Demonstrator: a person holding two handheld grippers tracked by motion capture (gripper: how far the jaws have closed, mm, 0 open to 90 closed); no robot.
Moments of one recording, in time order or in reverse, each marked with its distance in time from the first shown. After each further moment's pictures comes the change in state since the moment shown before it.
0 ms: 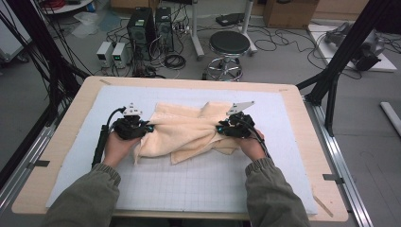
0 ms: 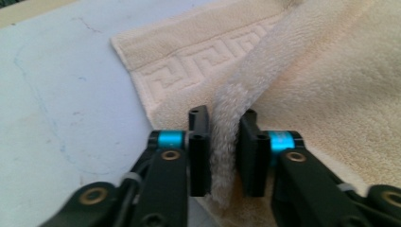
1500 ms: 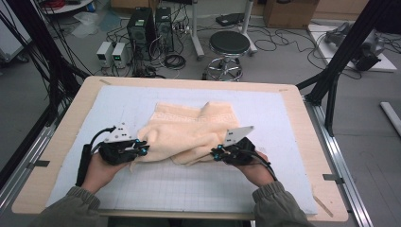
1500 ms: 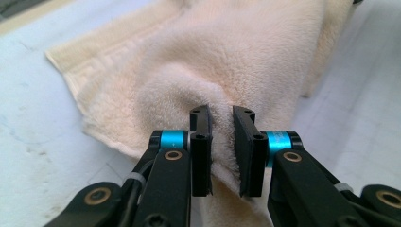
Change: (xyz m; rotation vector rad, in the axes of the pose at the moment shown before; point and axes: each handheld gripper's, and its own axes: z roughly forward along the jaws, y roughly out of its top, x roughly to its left) left arm -0.056 -0.020 -0.080 -0.050 -0.163 0.143; right arm 0.083 -0.014 -0.046 -0.015 0.189 -0.214
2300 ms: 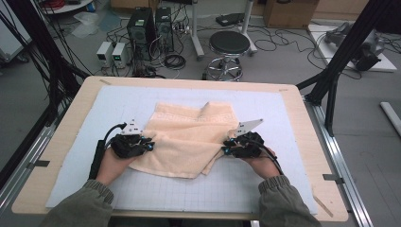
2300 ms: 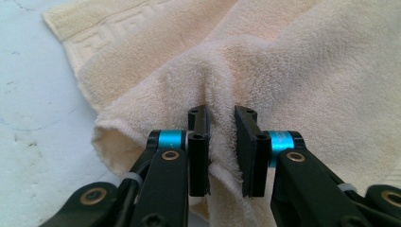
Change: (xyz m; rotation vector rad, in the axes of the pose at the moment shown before) left arm 0.022 -0.012 0.054 0.113 0.062 -0.066; right arm -0.044 -0.036 0.004 0.060 -0.052 0.160
